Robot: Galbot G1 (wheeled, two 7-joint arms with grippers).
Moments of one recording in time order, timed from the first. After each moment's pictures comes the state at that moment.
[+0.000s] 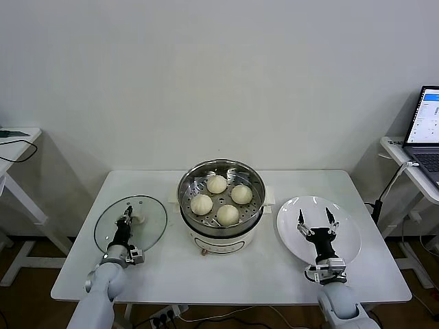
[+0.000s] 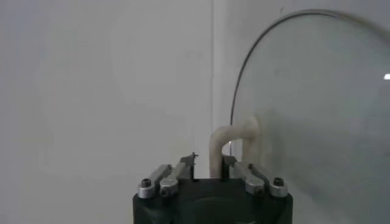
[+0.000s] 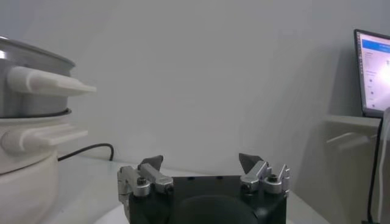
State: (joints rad) left arm 0.98 -1.29 -0.49 -1.19 1.26 0.04 -0.17; right arm -1.18 1.16 0.38 1.42 0.23 0.36 0.20
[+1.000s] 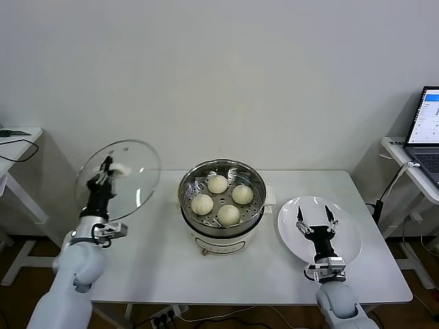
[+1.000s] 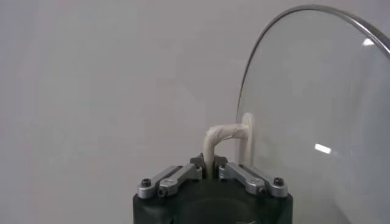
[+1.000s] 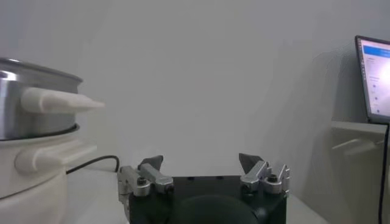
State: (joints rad) left arm 1.10 -1.17 -0.49 -1.86 1.00 0.14 -0.09; right arm -1.18 1.17 0.39 1.46 0.24 0.35 0.20
